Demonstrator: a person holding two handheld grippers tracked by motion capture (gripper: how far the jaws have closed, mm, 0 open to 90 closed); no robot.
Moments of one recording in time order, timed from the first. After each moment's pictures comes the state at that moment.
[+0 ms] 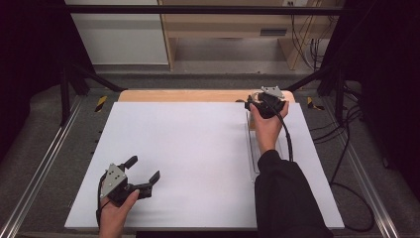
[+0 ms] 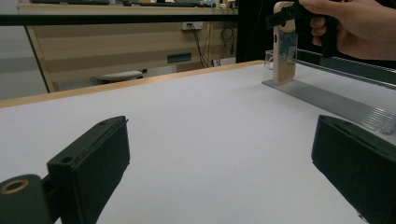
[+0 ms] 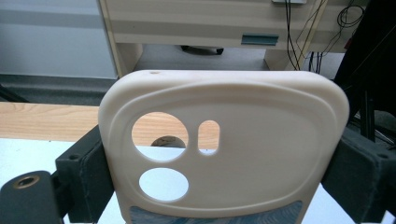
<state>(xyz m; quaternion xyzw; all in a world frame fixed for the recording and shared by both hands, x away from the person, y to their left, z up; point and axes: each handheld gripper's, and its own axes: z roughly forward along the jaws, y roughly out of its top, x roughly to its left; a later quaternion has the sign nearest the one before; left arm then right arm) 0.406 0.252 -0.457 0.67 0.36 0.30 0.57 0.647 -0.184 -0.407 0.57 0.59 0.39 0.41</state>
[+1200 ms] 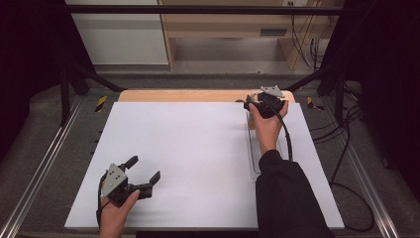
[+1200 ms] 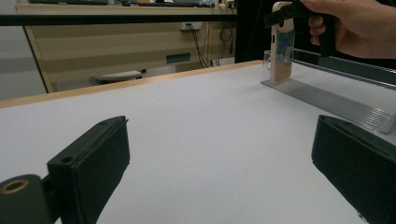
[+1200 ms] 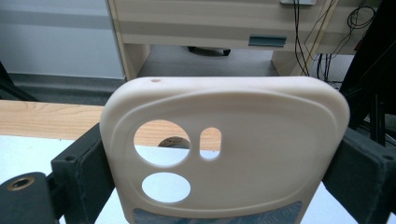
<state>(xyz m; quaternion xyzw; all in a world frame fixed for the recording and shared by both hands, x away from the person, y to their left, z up) 0.406 0.251 -0.456 0.67 0.36 0.30 0.57 0.646 -0.183 -0.405 0.57 0.60 0.40 0.40</state>
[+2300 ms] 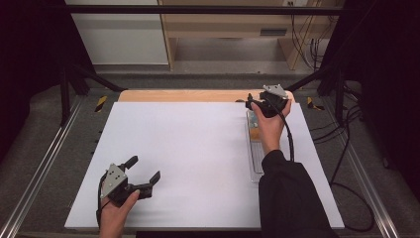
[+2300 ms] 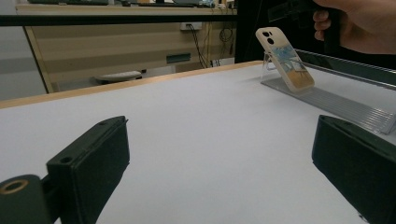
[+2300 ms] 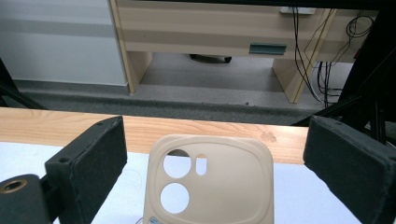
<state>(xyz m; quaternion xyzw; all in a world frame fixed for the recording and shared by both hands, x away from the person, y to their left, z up) 0.406 0.251 -0.456 0.67 0.36 0.30 0.57 0.641 -0.188 -0.397 0.56 0.59 0.41 0.41</state>
